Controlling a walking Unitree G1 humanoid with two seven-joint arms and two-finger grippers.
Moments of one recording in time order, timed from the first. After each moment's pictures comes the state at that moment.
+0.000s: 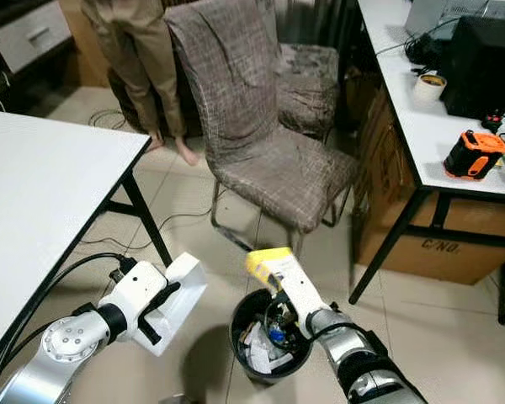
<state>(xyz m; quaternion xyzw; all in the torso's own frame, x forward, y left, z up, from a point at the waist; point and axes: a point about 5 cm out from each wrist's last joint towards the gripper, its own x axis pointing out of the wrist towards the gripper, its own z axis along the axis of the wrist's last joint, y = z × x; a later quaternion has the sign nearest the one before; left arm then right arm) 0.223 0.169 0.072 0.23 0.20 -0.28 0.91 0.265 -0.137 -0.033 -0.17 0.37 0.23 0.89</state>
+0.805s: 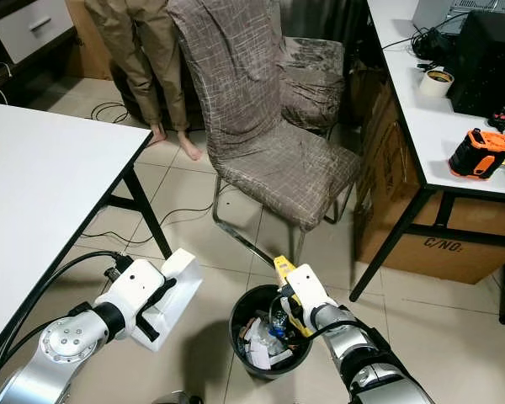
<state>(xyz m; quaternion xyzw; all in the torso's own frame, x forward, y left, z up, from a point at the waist) 0.224 0.170 0.076 0.24 0.19 -0.26 0.92 0.272 -0.144 -0.028 -0.18 0.34 0.19 0.90</state>
